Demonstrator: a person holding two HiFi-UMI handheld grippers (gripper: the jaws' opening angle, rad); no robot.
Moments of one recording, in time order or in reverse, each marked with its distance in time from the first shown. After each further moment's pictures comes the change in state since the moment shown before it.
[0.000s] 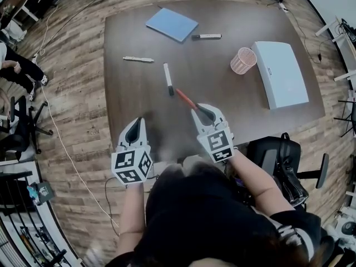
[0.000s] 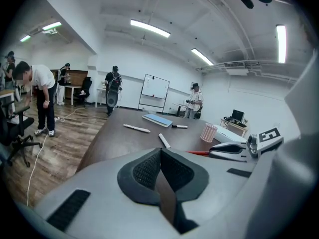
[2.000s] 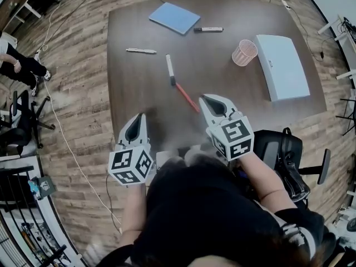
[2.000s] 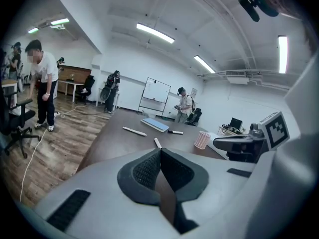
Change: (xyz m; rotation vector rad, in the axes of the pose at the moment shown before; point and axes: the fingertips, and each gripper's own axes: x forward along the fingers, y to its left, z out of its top) left arm -0.039 -0.017 0.013 -0.071 -0.045 -0.020; right arm -0.050 -0.002 0.063 0.166 0.017 0.039
